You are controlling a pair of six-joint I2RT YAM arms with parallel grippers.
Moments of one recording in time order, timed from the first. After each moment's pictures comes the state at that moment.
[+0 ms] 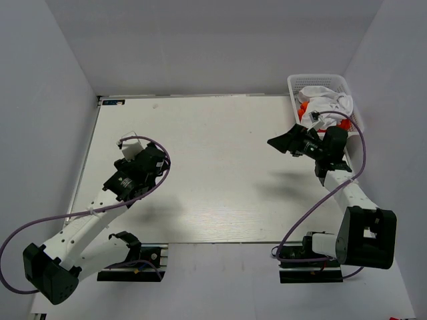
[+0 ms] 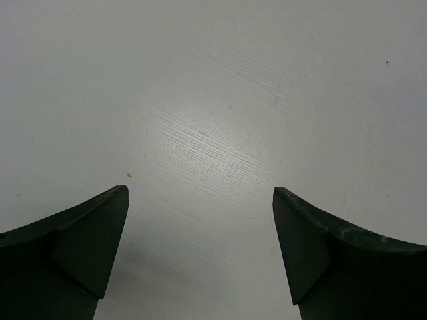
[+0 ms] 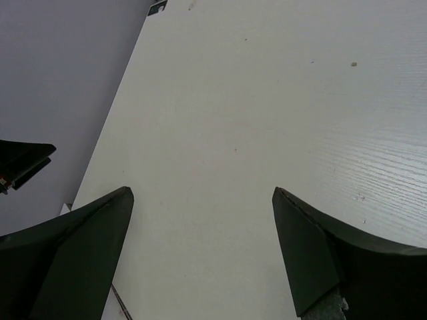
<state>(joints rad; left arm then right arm) -0.60 0.96 0.86 -0.69 -0.77 -0.84 -0.06 1.25 0.69 0.27 -0.84 0.54</state>
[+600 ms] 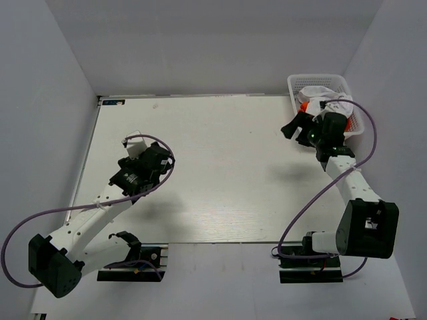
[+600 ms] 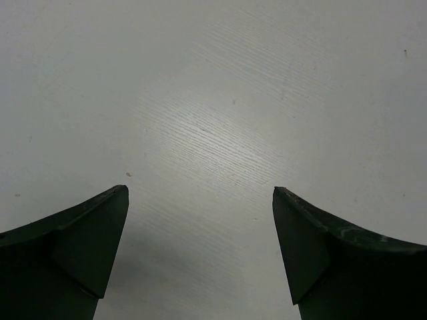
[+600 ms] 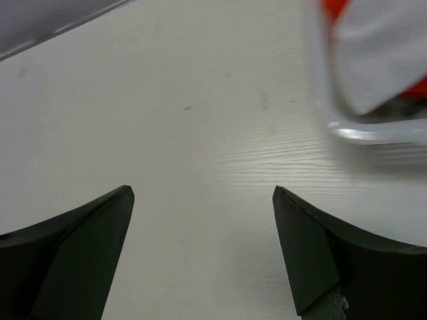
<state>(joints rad) -0.60 1.01 0.86 -0.68 -0.77 -0.83 -0.03 1.32 0.88 0.00 -0.42 0.38</state>
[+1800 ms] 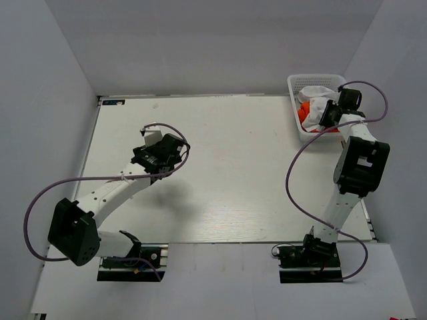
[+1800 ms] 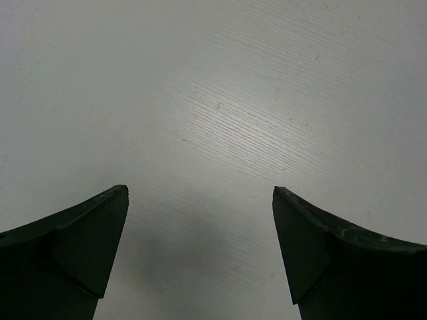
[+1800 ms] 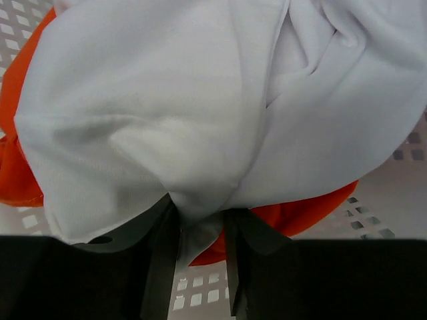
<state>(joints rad) -0.59 1.30 0.97 -0.60 -0.76 -0.78 -0.23 1.98 1.55 -0.31 -0.05 0.07</state>
